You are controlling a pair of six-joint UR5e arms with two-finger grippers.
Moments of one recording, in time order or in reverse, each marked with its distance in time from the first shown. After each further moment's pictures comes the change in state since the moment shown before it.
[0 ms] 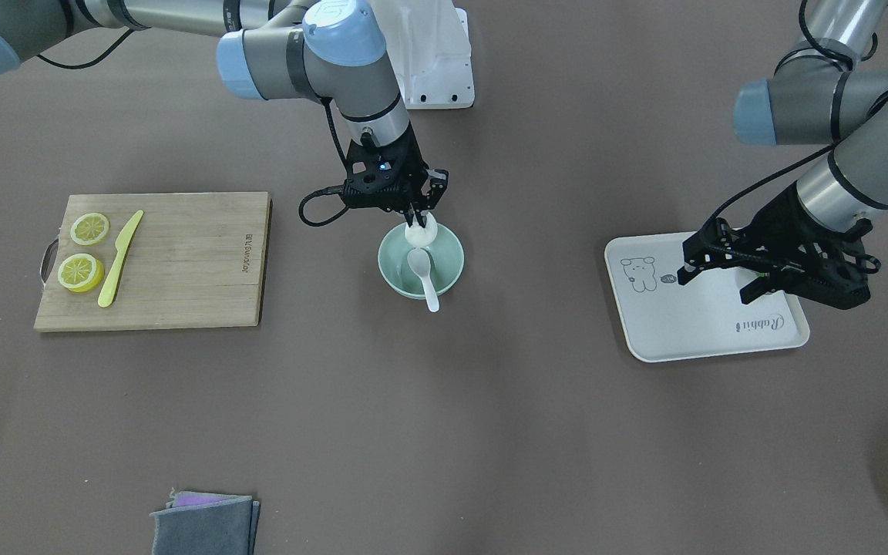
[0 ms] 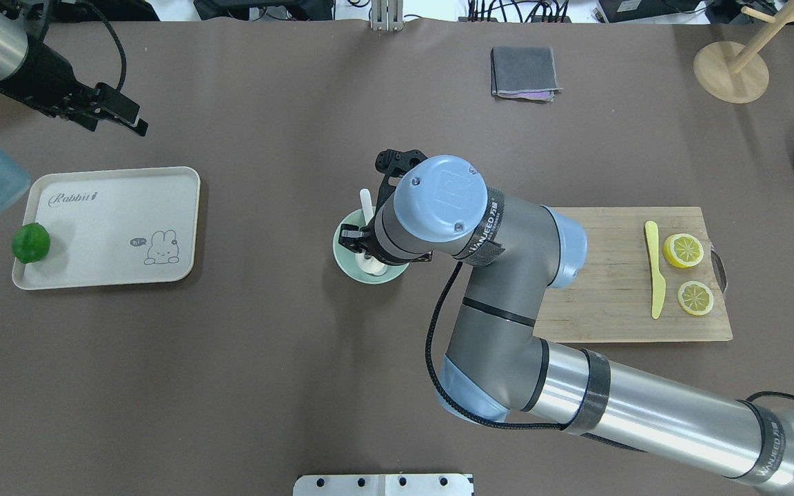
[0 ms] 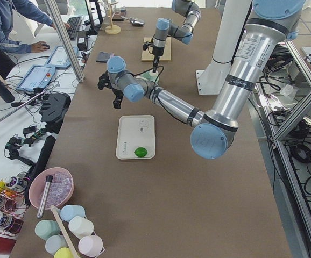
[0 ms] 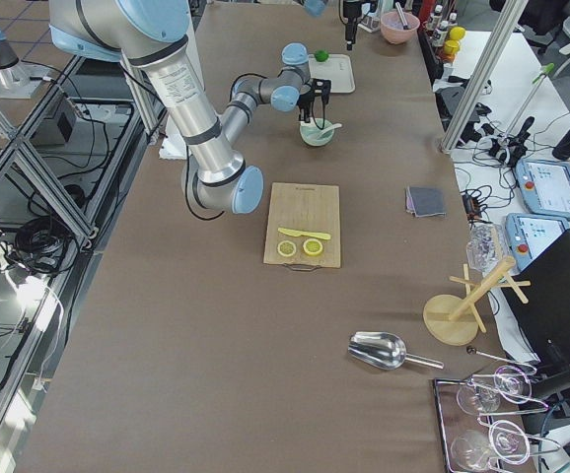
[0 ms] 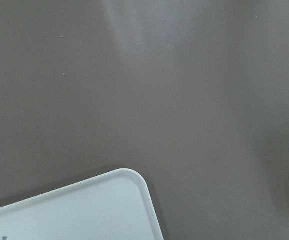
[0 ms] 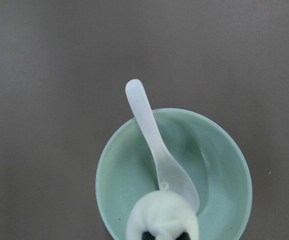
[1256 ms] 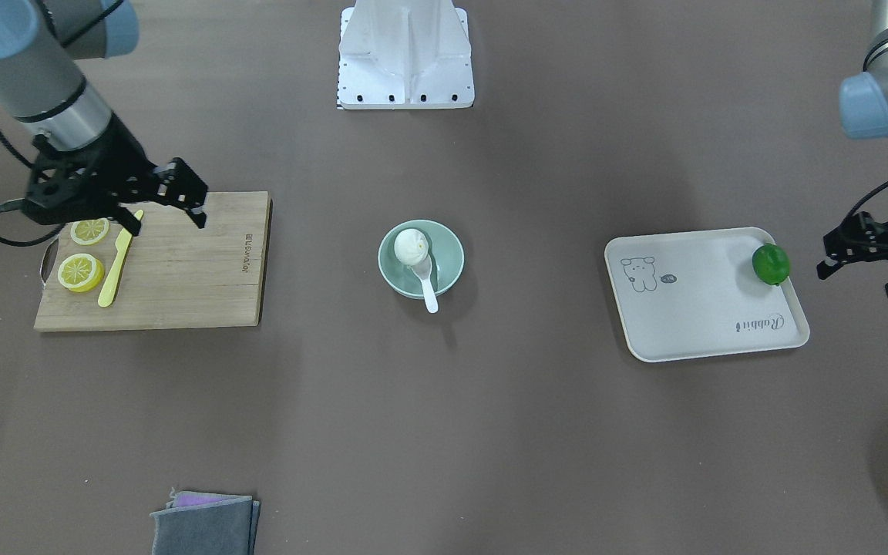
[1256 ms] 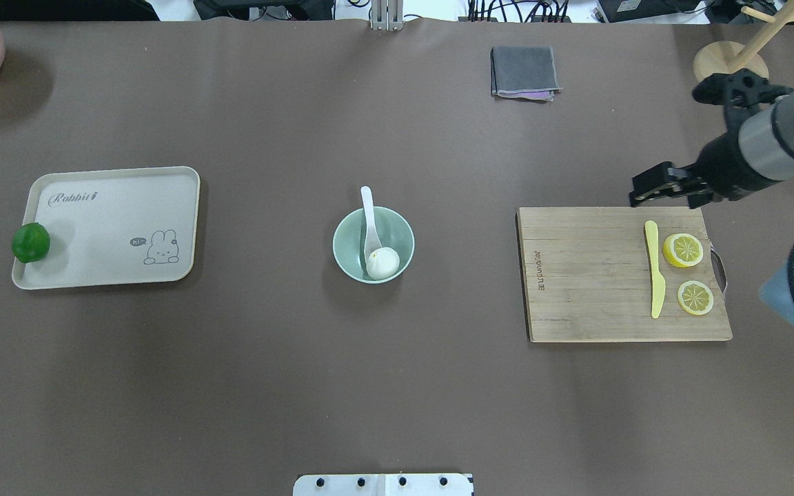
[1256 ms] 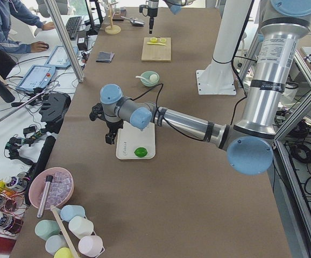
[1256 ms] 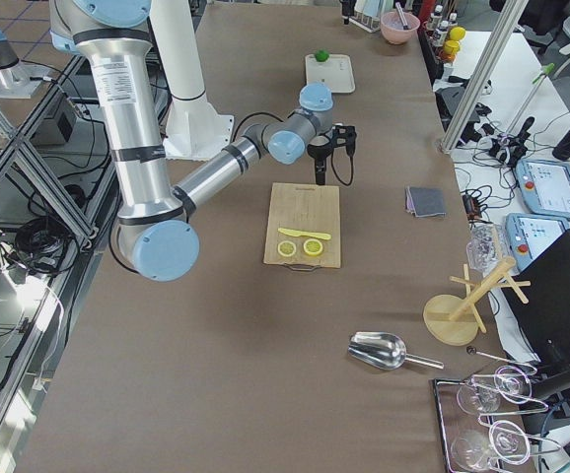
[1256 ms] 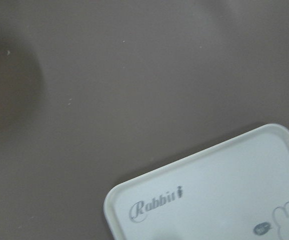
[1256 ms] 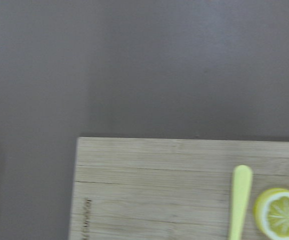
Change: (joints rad) left arm -0.251 0.263 0.004 0.112 -0.001 0.512; right arm 0.523 -0.658 0.376 -0.013 0.418 -0.615
